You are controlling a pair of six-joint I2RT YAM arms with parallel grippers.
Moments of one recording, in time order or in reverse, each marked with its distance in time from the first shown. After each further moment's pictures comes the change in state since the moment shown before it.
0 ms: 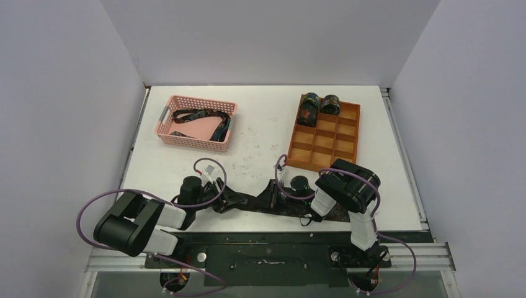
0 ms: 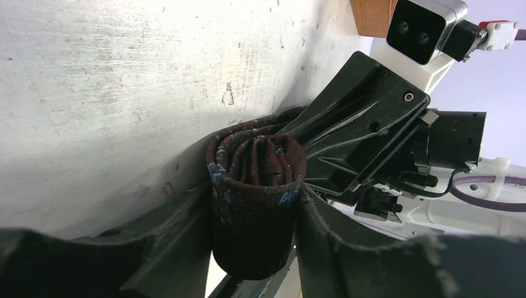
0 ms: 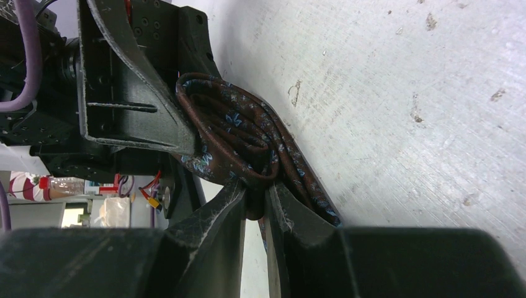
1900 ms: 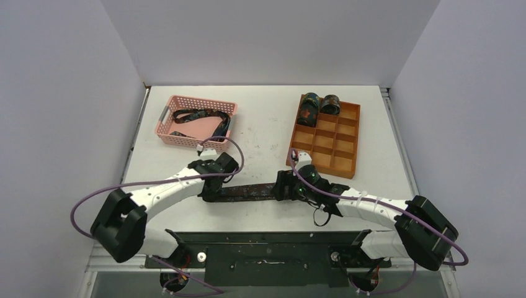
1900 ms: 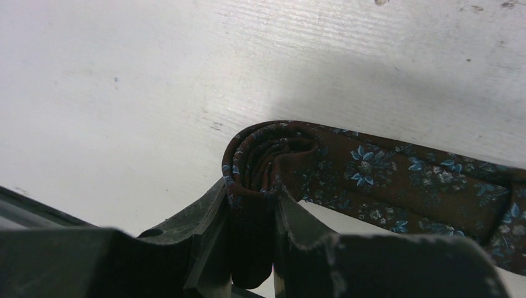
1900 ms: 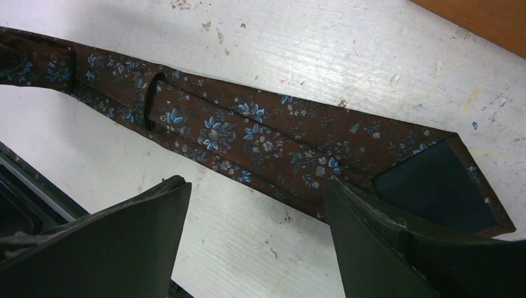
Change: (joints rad) left arm -0.293 -0.077 0.698 -1.565 -1.142 0.303; right arm -0.013 -0.708 0.092 -1.156 0.484 -0.376
